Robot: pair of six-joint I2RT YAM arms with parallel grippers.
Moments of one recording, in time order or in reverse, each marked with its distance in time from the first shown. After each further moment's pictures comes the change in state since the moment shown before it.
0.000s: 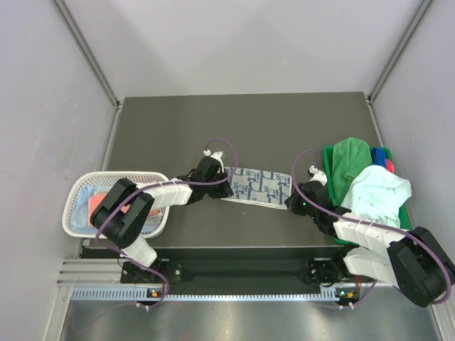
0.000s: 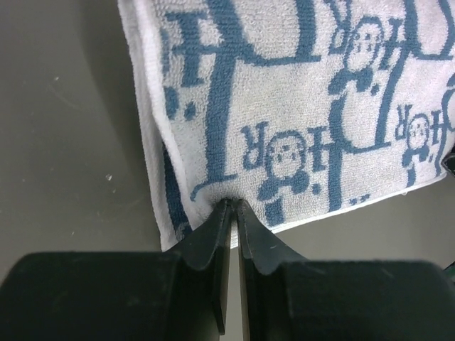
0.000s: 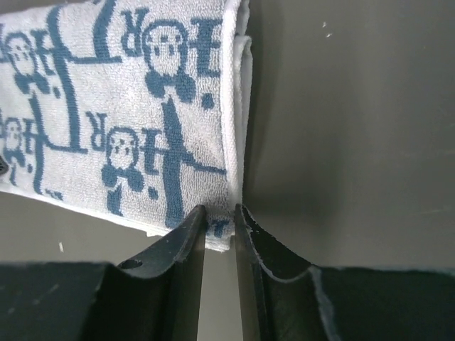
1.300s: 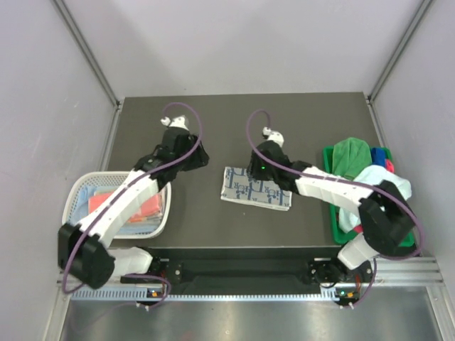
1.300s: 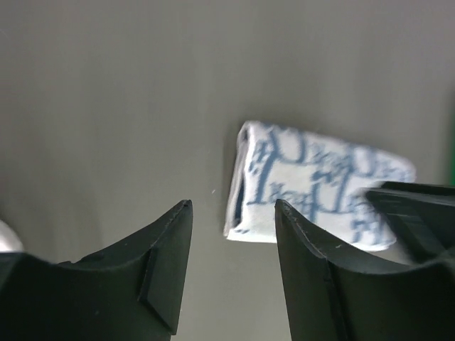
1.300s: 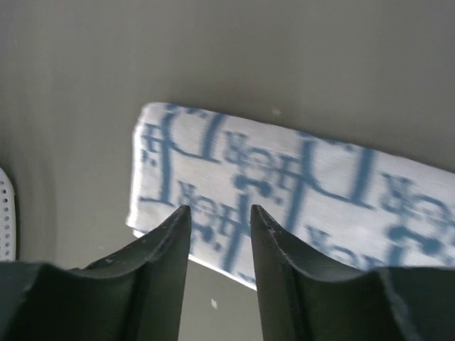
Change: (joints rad) left arm 0.154 -0.300 0.270 -0.495 -0.221 0.021; right arm 0.175 0.356 0.639 -0.263 0.074 -0.037
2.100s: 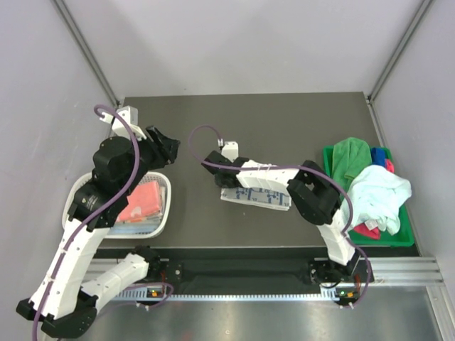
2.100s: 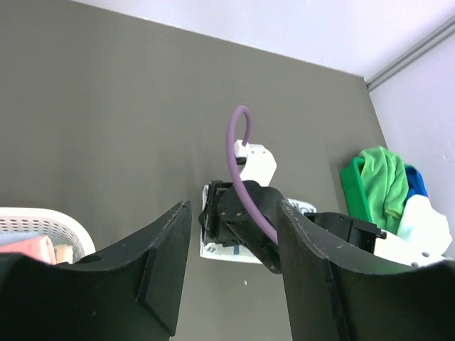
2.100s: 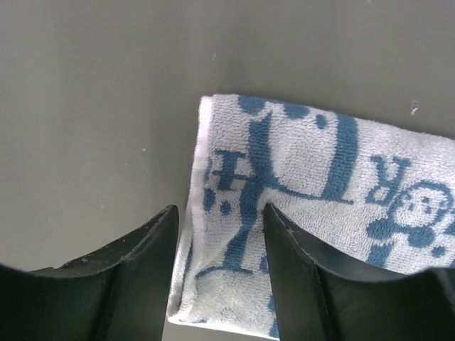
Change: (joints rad) left arm 0.013 -0.486 0.253 -0.236 -0.085 0.072; right arm 0.246 0.636 0.612 -0.349 0.267 0.103
